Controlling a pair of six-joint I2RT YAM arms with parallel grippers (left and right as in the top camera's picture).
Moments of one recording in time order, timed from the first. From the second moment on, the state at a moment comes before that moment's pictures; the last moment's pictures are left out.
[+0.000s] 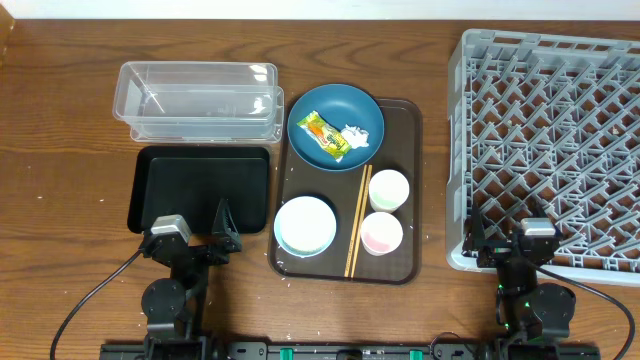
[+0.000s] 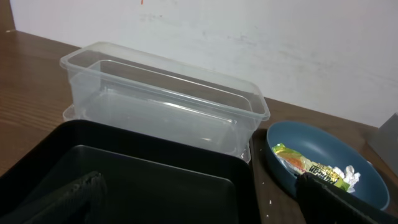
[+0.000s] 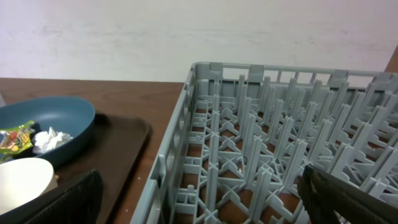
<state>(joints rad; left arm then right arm) 0.02 0.01 0.03 -0.12 0.02 -0.27 -0.03 0.01 0.01 -0.07 -0.05 0.00</state>
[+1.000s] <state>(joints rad) 0.02 0.85 0.77 -0.88 0.13 -0.36 -0.03 0.36 0.44 -0.63 -0.05 0.15</state>
